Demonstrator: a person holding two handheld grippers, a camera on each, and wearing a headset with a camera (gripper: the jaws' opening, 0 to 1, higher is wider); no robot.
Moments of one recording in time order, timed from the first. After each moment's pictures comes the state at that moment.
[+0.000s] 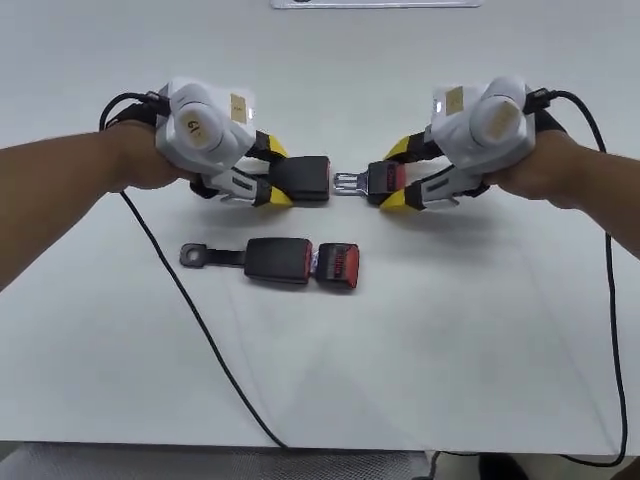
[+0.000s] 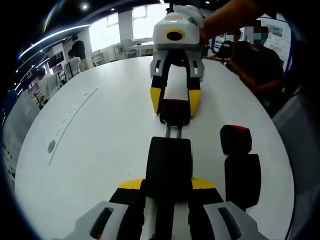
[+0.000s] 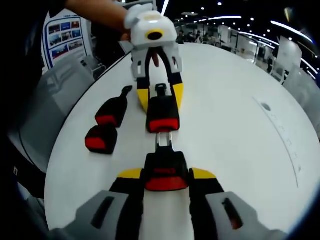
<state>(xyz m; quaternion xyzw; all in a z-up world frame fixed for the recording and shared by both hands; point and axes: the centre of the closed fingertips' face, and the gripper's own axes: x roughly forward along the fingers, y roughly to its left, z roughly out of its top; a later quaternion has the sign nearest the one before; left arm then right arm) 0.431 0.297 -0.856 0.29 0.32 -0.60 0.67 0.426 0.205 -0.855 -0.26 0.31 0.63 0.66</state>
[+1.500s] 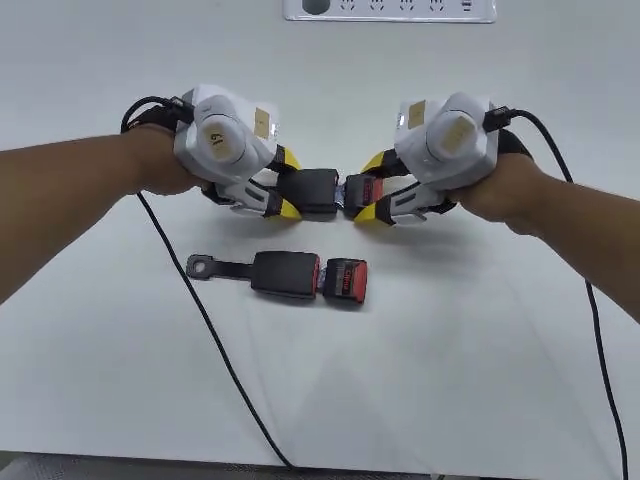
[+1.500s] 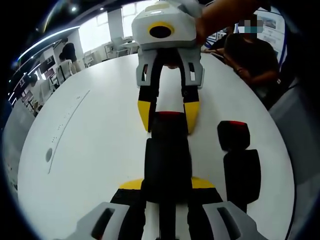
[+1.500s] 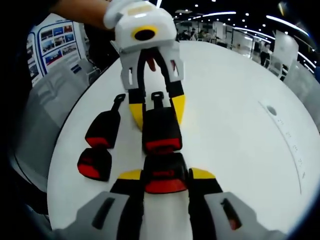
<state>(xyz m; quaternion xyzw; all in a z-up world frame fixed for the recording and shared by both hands) 0.430 0.293 -0.856 0.32 0.32 -0.62 0.64 0.425 0.241 -0.856 -0.25 0.33 0.62 0.67</state>
